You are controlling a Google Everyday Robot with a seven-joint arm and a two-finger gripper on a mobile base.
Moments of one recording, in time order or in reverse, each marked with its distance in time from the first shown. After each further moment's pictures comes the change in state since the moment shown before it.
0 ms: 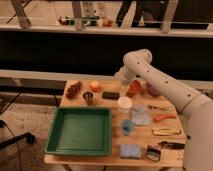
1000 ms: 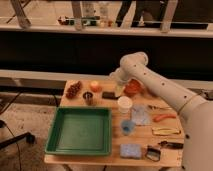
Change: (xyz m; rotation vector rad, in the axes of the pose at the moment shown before) arm -0.029 -0.008 0.020 0.058 -0.048 -0.061
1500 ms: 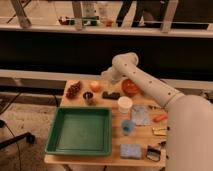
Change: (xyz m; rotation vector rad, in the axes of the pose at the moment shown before) arm -0.017 -0.039 0.040 0.026 -0.045 -0.078
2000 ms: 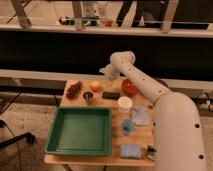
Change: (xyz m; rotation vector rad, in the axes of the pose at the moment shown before) arm 0.011 -0.025 0.024 0.022 -0.008 -0.004
